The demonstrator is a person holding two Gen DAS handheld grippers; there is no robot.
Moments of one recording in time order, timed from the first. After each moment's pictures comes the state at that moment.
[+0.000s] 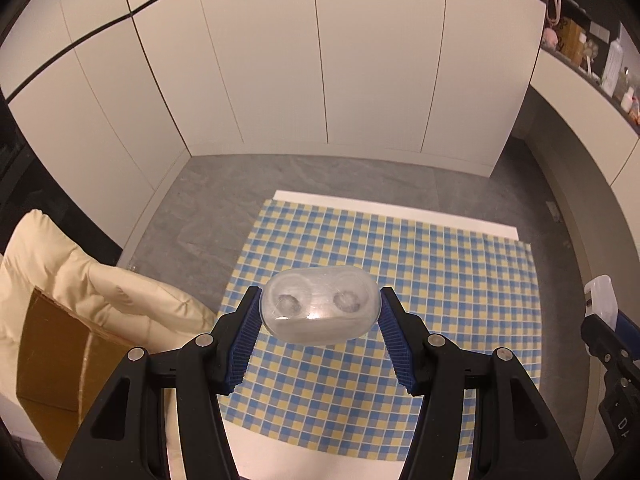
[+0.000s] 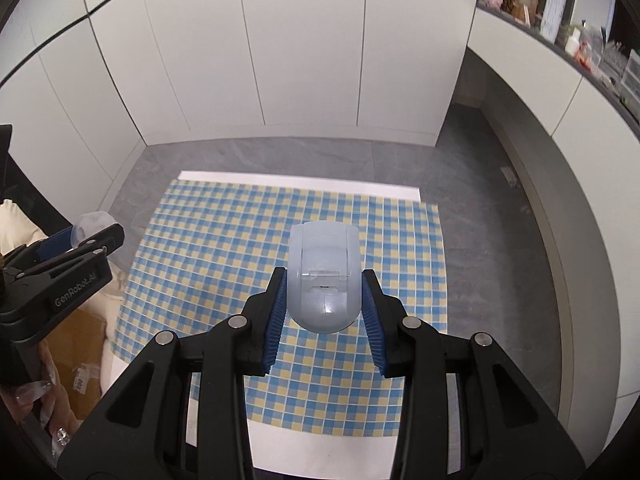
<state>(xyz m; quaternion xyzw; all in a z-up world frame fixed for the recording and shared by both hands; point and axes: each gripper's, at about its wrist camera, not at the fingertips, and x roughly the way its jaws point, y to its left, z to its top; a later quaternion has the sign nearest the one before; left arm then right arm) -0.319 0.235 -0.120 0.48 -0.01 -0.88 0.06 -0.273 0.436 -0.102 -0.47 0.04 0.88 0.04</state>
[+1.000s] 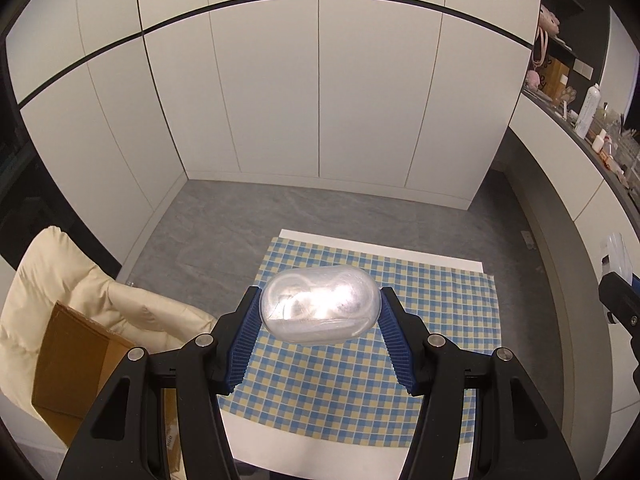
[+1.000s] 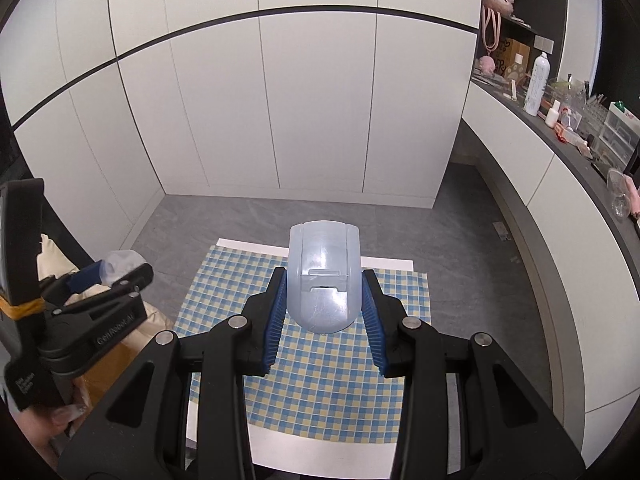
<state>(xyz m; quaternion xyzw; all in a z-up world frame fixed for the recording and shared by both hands) -0.277 0.204 -0.015 0.44 0.02 -0.90 0.03 -0.252 0.388 0.031 -0.39 0.02 0.92 0.04</state>
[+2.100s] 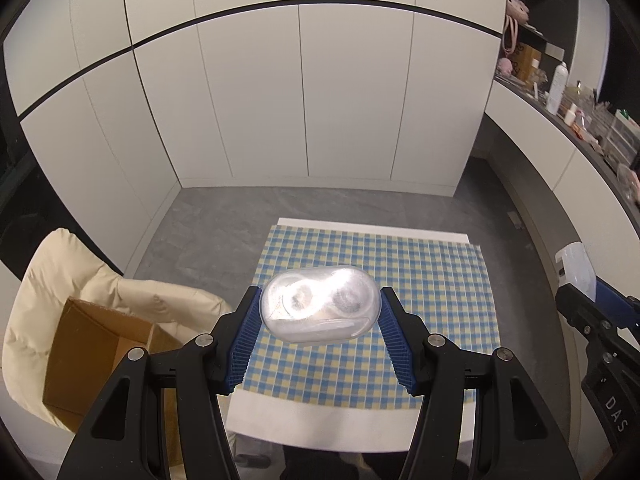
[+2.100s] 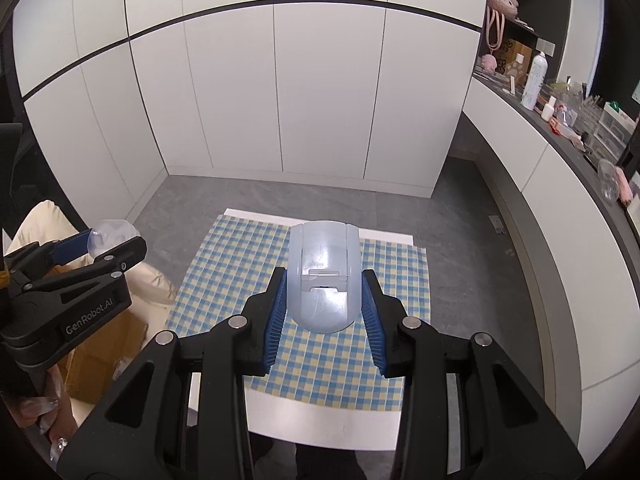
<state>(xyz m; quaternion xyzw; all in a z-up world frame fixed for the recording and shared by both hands) -0.194 0.198 -0.006 0.43 -0.01 -0.90 0.00 -0.180 0.360 0.011 -0.40 0.00 0.91 0.04</state>
